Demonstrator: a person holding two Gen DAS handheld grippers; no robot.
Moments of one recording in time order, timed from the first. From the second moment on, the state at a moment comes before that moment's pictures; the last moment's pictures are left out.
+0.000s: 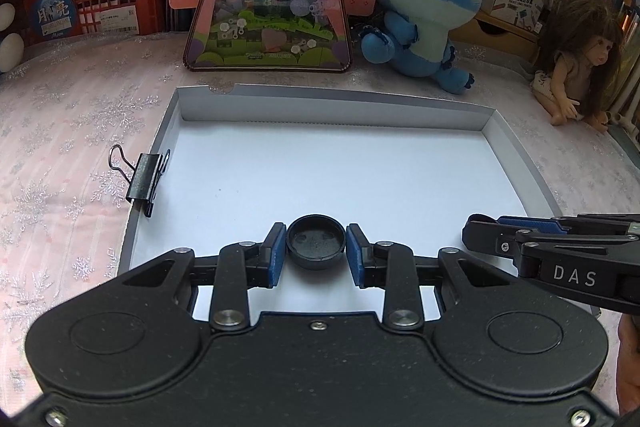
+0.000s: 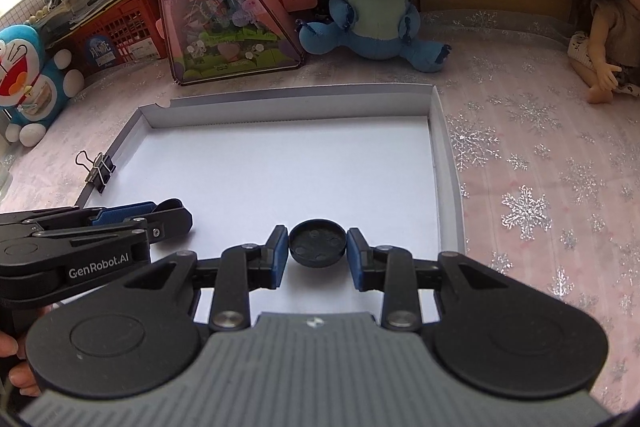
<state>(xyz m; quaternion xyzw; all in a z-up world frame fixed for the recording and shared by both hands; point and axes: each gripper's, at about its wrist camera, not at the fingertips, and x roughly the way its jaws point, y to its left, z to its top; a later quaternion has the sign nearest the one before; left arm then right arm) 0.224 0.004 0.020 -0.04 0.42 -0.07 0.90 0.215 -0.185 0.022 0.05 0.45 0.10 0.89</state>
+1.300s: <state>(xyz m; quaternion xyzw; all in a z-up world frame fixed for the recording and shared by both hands) 0.092 0.009 0.036 0.01 0.29 -0.12 0.95 0.098 -0.194 0.045 -0.03 0.28 0.14 0.95</state>
